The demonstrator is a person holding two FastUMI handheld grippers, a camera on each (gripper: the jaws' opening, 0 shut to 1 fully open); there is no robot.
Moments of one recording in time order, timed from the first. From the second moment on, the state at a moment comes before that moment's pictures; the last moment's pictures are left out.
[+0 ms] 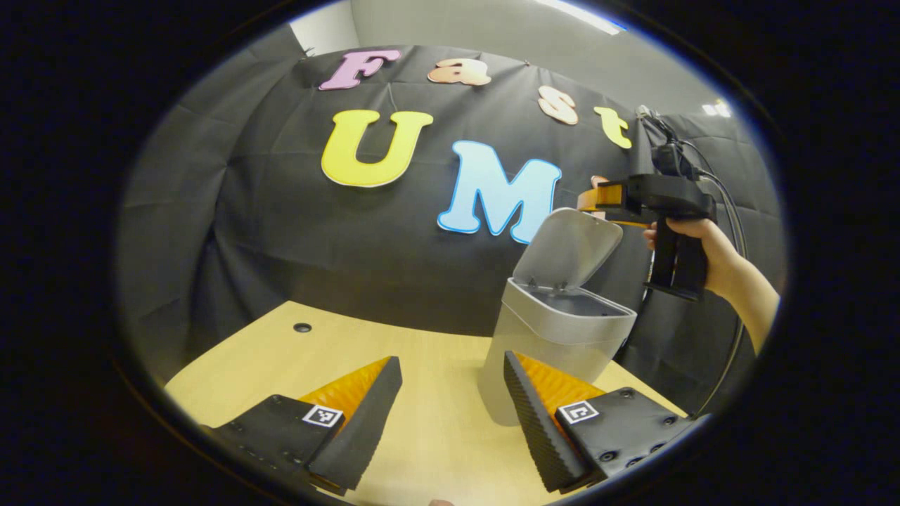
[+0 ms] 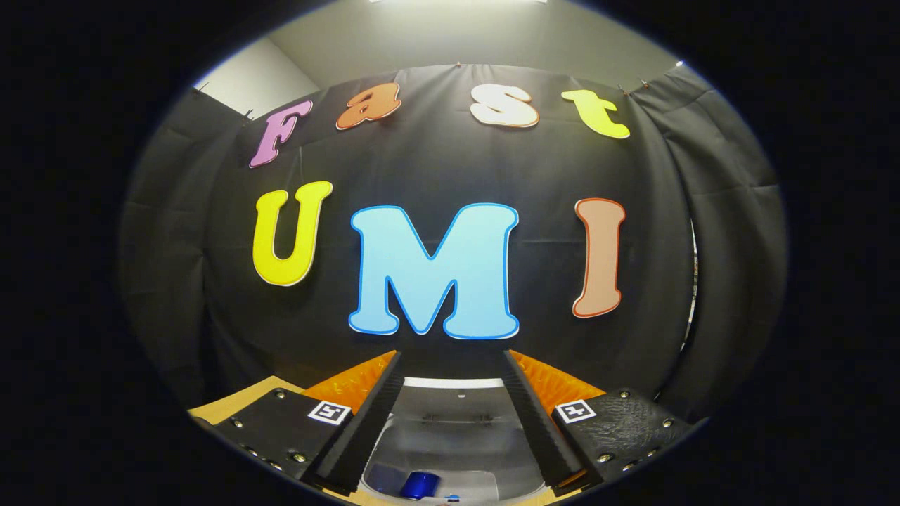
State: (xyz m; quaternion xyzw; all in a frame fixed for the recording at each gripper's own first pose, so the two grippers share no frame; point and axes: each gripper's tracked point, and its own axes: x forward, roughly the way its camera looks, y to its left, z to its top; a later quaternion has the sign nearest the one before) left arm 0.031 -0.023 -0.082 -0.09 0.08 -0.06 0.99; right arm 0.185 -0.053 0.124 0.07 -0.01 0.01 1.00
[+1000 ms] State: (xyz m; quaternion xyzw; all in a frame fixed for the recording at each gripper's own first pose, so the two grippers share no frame) left arm 0.002 -0.032 -0.093 -0.08 0.09 -0.04 0.99; right arm 0.162 -0.036 0.001 0.07 0.05 0.03 1.00
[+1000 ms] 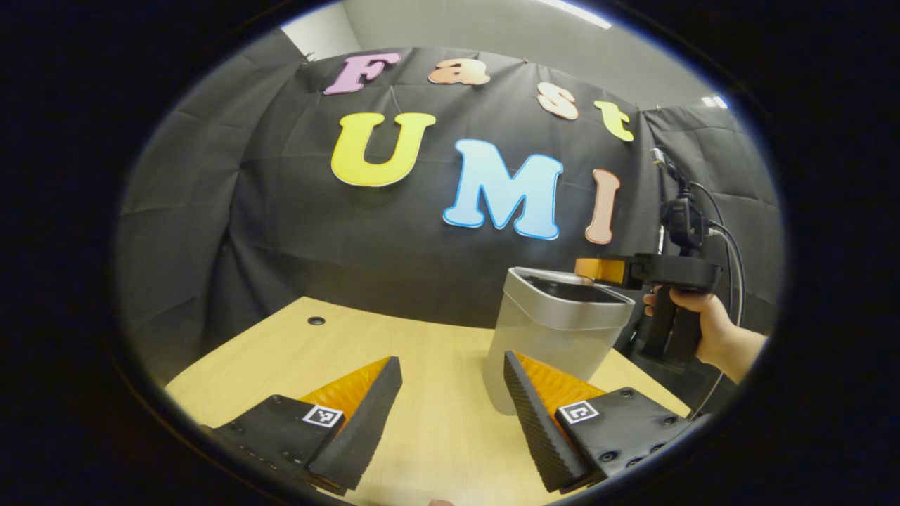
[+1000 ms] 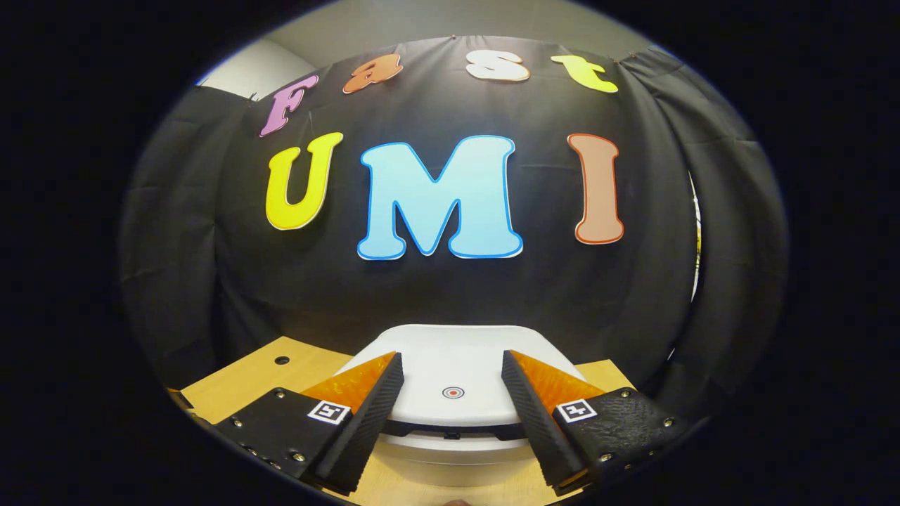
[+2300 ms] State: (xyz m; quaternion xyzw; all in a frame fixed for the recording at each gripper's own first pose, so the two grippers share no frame) left arm 0.001 -0.021 -0.105 -0.09 0.11 -0.03 0.99; right arm 0.207 -0.042 -0.015 0.06 0.00 0.01 1.00
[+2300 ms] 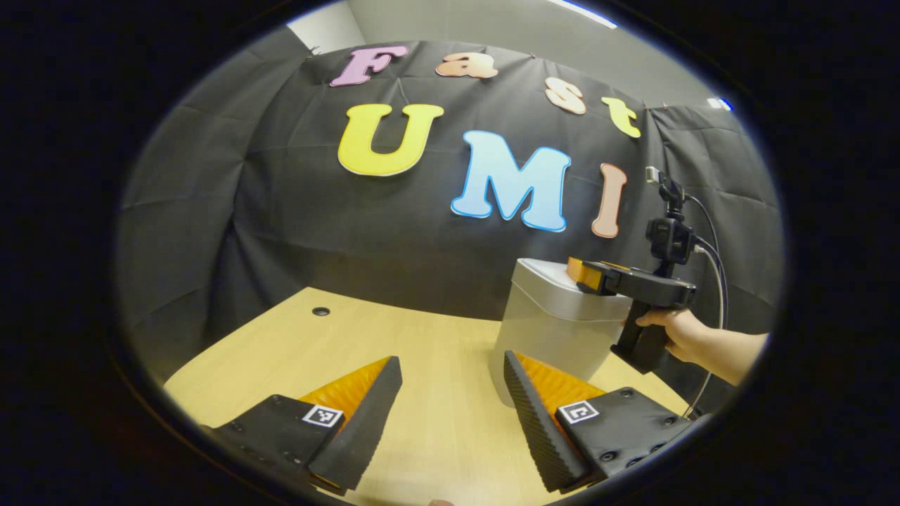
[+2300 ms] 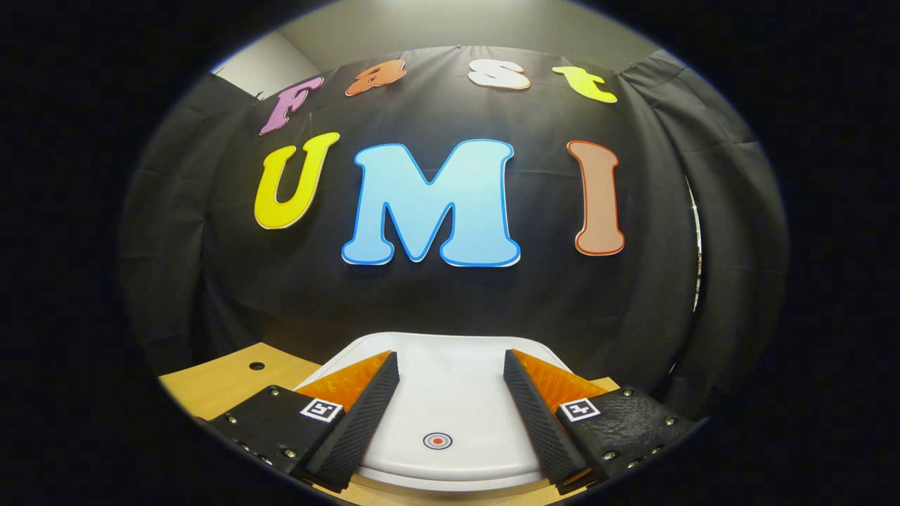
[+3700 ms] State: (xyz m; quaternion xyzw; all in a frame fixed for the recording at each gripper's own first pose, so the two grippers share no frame) left arm -0.035 -0.042 -0.053 -0.06 0.06 0.01 1.00; right arm 0.176 -0.057 -0.017 0.08 0.03 0.01 1.00
